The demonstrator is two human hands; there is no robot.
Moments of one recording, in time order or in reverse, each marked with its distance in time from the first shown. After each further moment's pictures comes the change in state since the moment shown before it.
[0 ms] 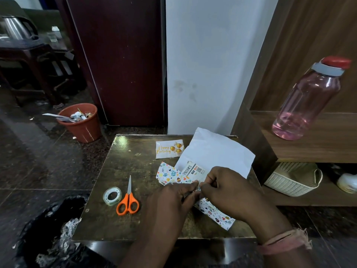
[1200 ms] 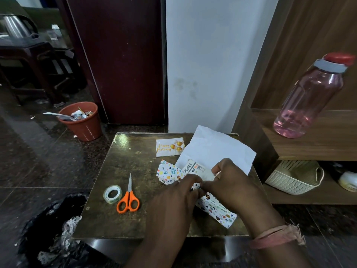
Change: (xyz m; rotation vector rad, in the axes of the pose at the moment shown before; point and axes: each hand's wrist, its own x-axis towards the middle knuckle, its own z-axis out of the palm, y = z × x) left_hand -0.009 0.011 0.001 0.219 0.090 0.144; right_hand 0.014 0.004 0.011 0.167 0.077 0.222
